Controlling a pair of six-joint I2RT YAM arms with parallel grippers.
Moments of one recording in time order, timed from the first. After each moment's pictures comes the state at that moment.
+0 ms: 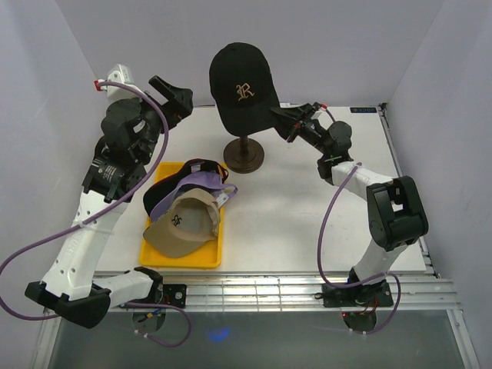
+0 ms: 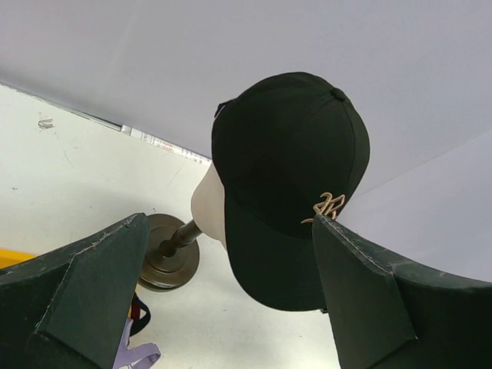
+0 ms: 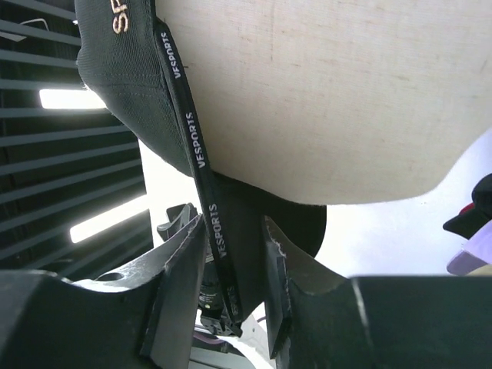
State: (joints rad) left arm -0.43 1.15 1.56 -0.42 -0.33 -0.65; right arm 0.33 1.73 1.05 1.05 -0.63 2.01
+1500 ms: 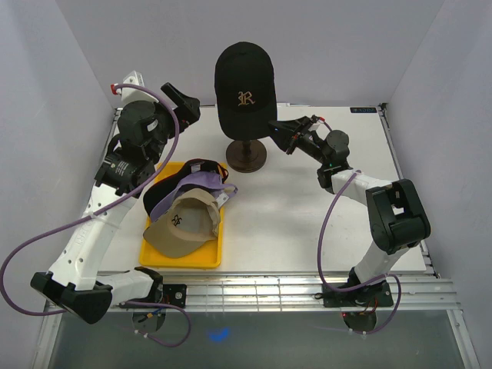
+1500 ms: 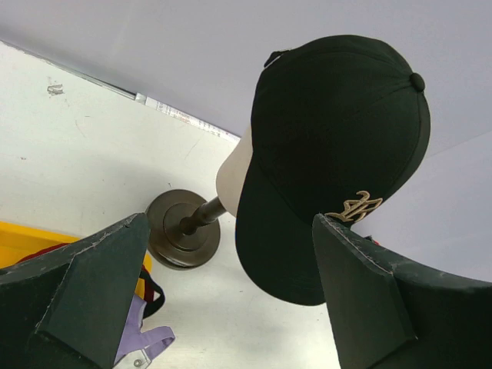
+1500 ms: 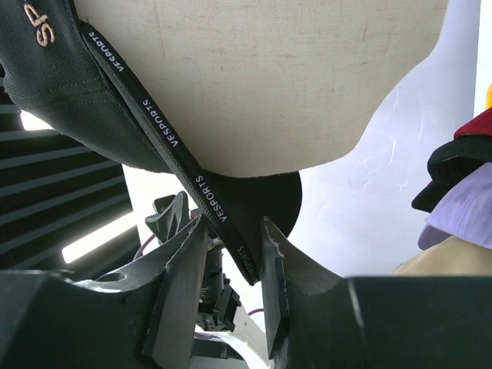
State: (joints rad) left arm -0.43 1.19 1.49 -0.42 -0.32 -0.66; right arm 0.34 1.69 0.92 1.02 -0.63 1.98
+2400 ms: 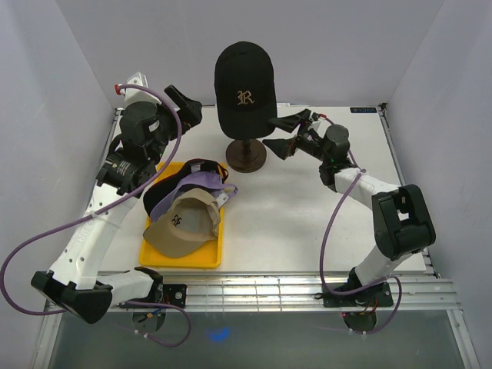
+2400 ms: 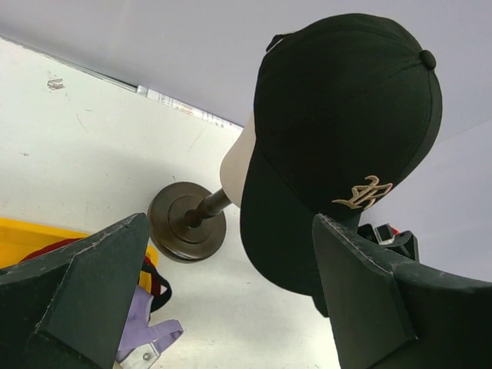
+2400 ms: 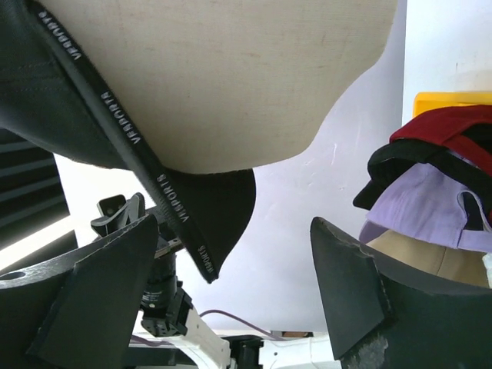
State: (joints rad) left arm -0.43 1.19 1.47 -0.42 -0.30 -0.65; right arm 0.34 1.64 0.95 0.81 -0.66 1.77
